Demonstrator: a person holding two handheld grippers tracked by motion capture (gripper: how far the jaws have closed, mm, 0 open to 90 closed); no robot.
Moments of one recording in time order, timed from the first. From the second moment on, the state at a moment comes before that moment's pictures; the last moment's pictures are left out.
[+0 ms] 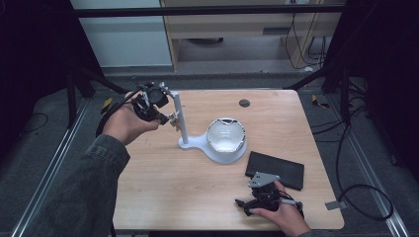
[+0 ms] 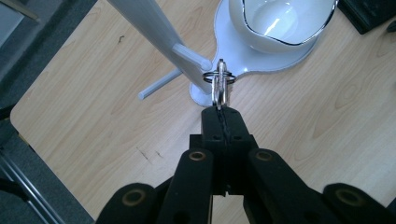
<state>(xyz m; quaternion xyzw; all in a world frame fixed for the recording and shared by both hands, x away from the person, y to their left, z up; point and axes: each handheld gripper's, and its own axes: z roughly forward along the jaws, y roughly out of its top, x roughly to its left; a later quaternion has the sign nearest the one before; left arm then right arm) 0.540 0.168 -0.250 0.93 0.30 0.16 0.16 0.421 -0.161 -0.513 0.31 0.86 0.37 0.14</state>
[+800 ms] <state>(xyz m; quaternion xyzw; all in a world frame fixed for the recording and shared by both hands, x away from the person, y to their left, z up) 0.547 0.161 -0.251 0.93 0.30 0.17 0.15 0.421 -0.162 -0.513 0.31 0.87 0.37 0.14</state>
